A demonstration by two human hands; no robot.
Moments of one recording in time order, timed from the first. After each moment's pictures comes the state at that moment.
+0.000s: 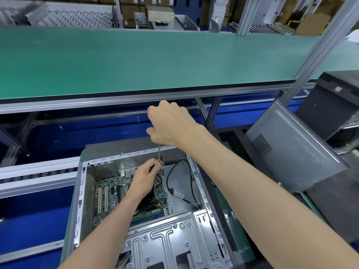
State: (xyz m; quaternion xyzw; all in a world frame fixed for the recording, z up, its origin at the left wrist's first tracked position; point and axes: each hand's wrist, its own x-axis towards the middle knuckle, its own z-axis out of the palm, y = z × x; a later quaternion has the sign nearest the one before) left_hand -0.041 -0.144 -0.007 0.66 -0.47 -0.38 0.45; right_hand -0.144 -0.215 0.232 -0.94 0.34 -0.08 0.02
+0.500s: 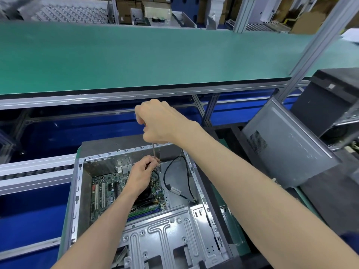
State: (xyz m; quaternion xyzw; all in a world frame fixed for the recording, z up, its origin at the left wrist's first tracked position) left_hand -0.041 -0.141 -0.006 0.67 -0.46 -0.37 0.45; right_hand -0.138 -0.209 0.236 -0.96 0.28 -0.06 0.06
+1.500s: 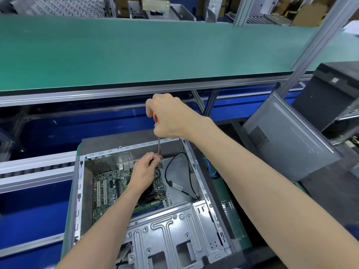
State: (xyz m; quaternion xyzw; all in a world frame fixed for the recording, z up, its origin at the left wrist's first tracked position) left_hand -0.045 -0.142 -0.002 0.69 -0.47 -0.34 0.43; right_hand -0.151 -0.220 0.233 -0.94 0.32 -0.06 0.08
